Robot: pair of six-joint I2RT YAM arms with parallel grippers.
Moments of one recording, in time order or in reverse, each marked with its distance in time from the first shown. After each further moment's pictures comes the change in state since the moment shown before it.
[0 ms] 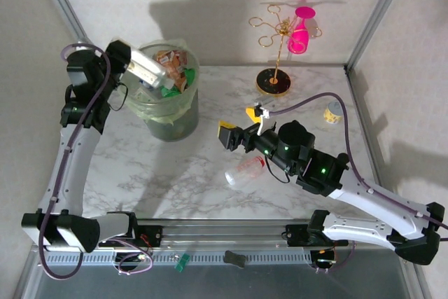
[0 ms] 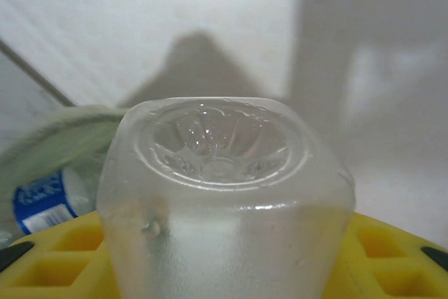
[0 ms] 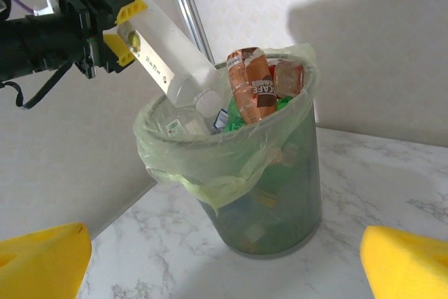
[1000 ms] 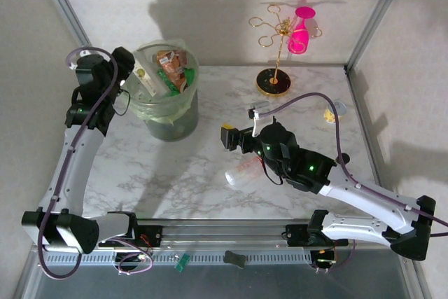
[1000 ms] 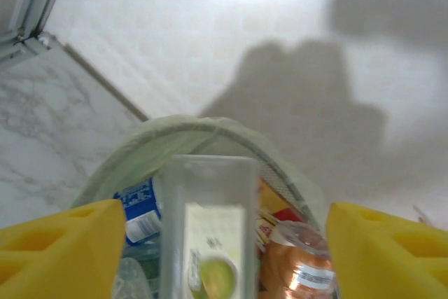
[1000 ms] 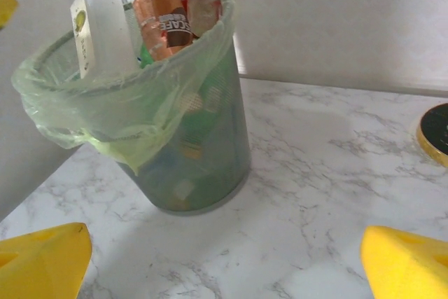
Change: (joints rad) left arm -0.061 -0.013 -0.037 -0.060 -0.202 0.152; right arm 0.000 0.071 -0.018 -0.132 0.185 0.068
